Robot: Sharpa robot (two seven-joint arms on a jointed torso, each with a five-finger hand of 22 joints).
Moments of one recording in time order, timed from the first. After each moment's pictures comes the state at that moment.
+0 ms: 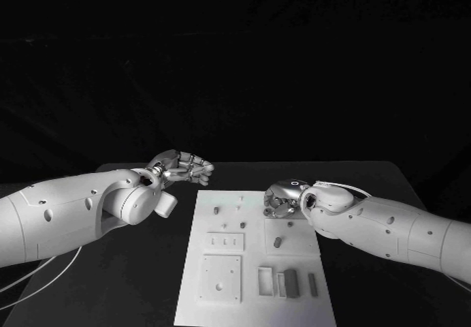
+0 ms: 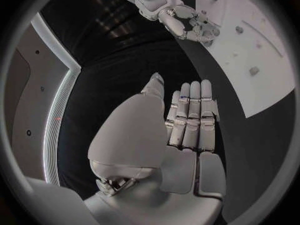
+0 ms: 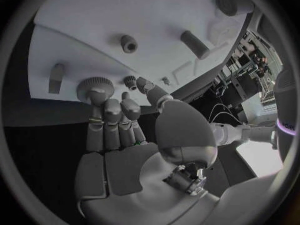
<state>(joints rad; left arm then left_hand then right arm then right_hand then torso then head) 1.40 -0.80 -0.24 1.40 -0.16 -0.26 0.17 1.55 -0.11 0.04 0.29 0.05 0.77 0.19 0.42 0.41 1.10 0.13 0.20 0.13 0.95 0.12 0.37 0.62 0.05 0.94 0.02 0.17 0.79 1.20 -0.55 -0.15 1.11 -1.59 -0.19 -0.02 1.08 -0.08 0.47 -0.29 0.26 0.84 0.15 0.30 0.47 1.17 0.04 1.24 0.98 1.14 -0.06 1.34 1.06 0.25 1.08 0.02 0.88 1.31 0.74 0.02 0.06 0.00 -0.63</state>
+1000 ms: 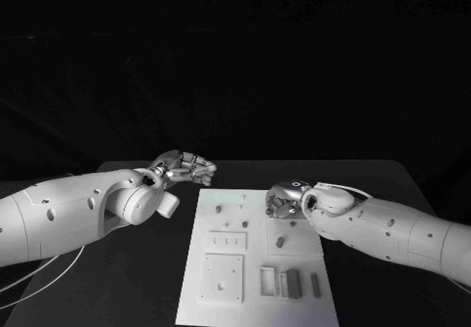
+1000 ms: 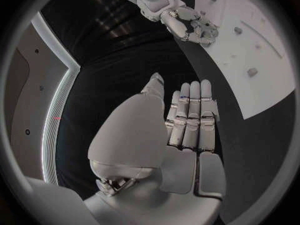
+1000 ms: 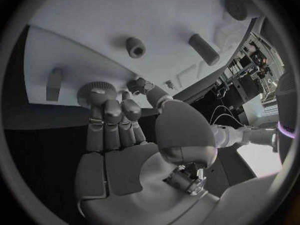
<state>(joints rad) 1.40 -0.81 -0.24 1.41 -0.16 -0.26 0.17 1.55 -0.11 0.04 0.29 0.05 0.77 0.19 0.42 0.41 1.10 0.13 0.20 0.13 0.95 0.12 0.37 0.63 0.07 0.94 0.02 0.17 0.79 1.20 -0.54 -0.15 1.09 -1.60 -0.20 -0.03 1.08 -0.08 0.47 -0.29 0.26 0.85 0.15 0.30 0.48 1.17 0.03 1.26 0.98 1.14 -0.06 1.36 1.06 0.25 1.08 0.02 0.89 1.31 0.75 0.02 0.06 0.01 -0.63</state>
